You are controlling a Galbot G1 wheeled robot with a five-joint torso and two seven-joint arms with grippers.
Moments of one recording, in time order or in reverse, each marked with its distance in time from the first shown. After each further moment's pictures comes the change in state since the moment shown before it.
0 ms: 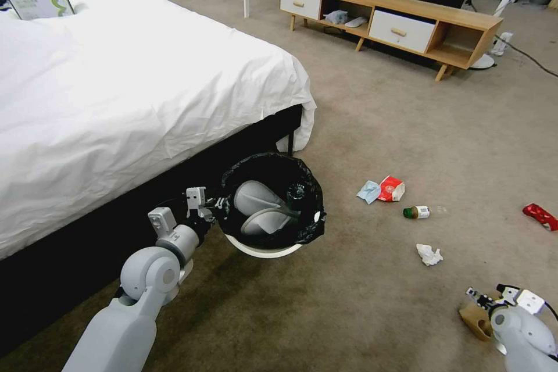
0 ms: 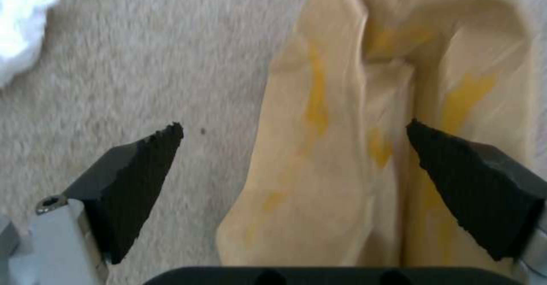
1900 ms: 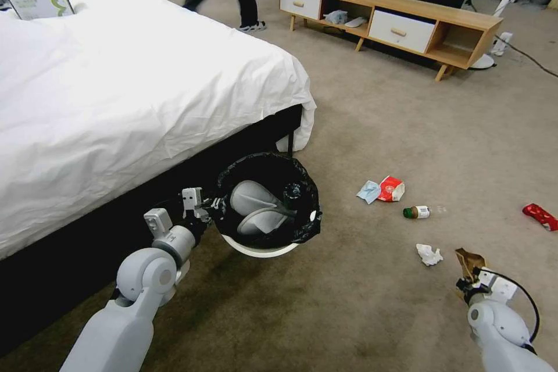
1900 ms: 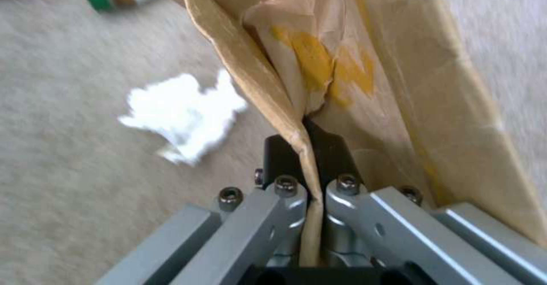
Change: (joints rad) left arm 0.006 -0.002 -0.019 0.007 0.004 -0.006 0.010; right arm 0.003 0.035 -0.038 0.170 -0.175 0.082 -0.068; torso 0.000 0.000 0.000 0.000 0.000
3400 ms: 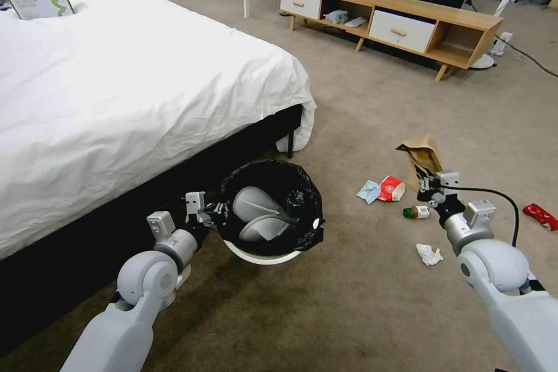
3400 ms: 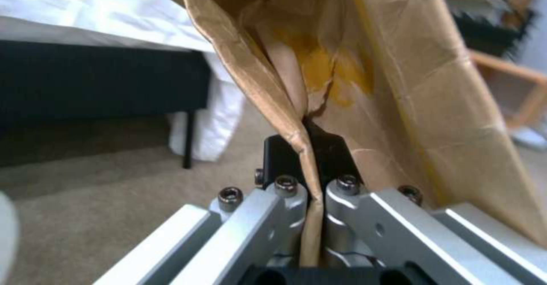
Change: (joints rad) left arm 0.006 0.010 0.032 -0.020 0.002 0.038 -0.023; right arm 0.079 -0.327 -0.276 0.498 -0.136 0.240 -0.274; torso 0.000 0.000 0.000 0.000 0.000
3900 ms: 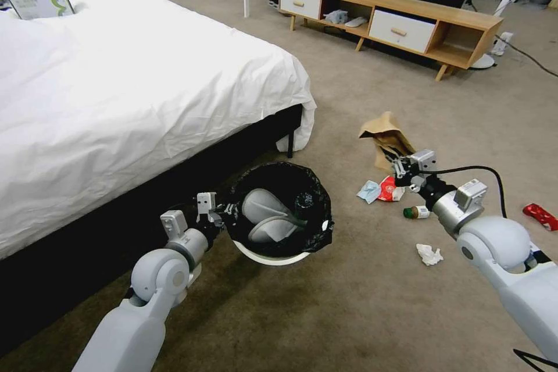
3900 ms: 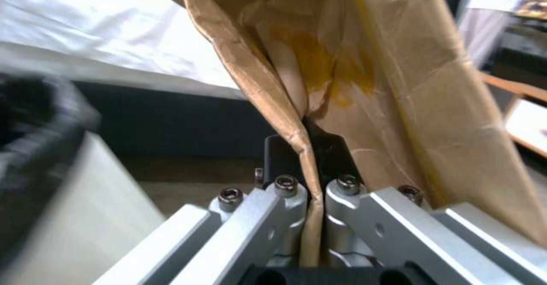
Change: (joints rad) left arm -0.032 -0.027 0.044 0.031 0.017 0.005 -0.009; right arm 0.058 -0.125 -0.105 0.079 0.118 0.070 -0.130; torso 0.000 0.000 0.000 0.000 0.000
